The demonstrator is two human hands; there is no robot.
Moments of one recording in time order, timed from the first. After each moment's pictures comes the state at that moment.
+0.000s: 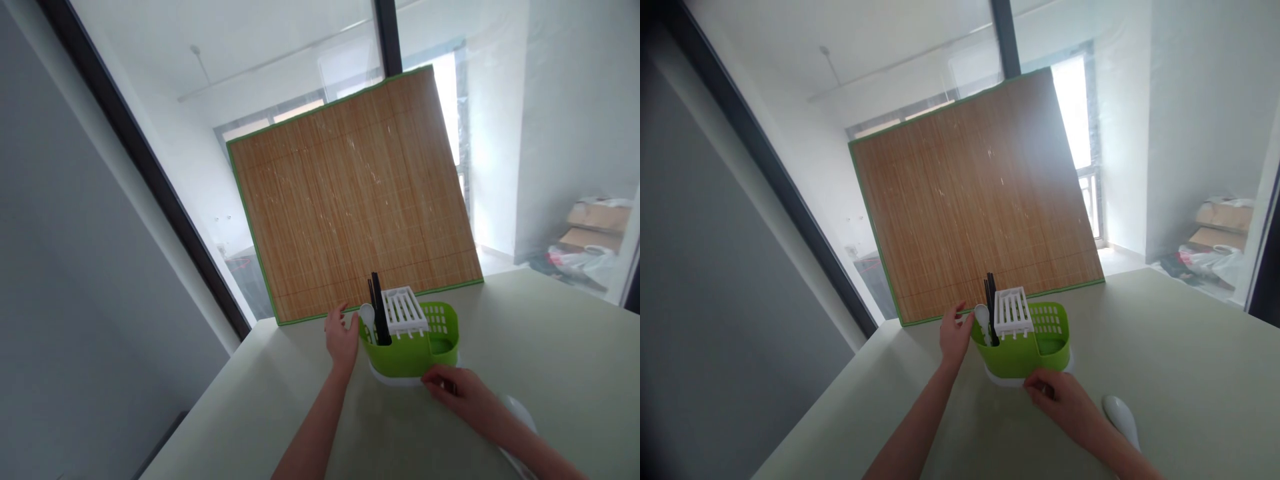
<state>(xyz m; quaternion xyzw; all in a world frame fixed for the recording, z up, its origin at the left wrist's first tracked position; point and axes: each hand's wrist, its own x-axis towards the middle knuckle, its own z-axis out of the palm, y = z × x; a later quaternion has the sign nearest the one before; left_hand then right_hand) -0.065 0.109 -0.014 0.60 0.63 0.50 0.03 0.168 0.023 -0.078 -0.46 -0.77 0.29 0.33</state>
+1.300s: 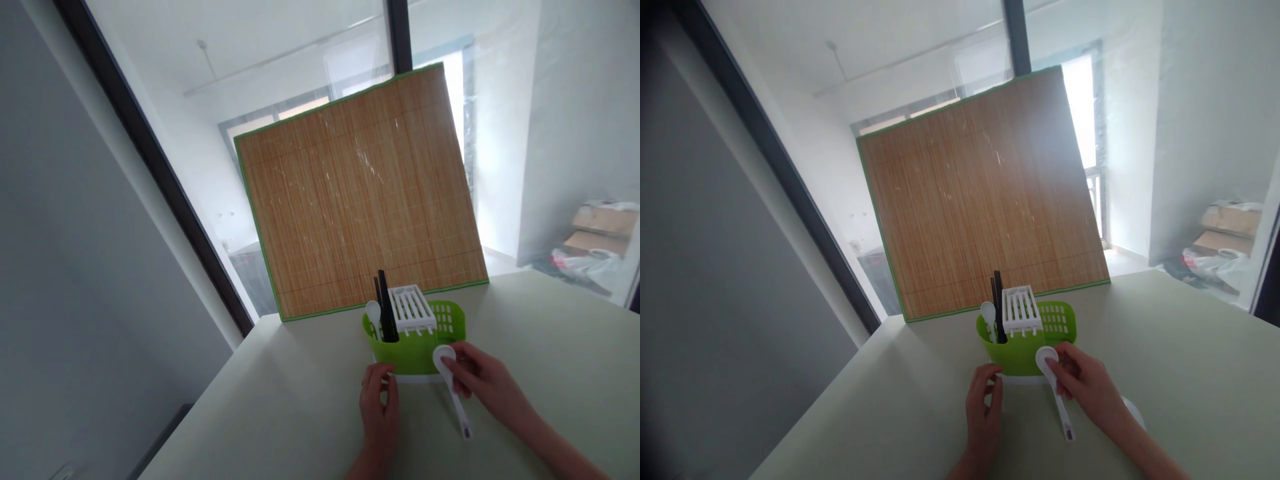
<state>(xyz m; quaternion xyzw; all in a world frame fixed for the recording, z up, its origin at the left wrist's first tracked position) -0.031 0.006 -0.104 0.64 0.48 0.57 0.18 0.187 0.026 -0.069 -0.48 -0.68 0.34 0.44</state>
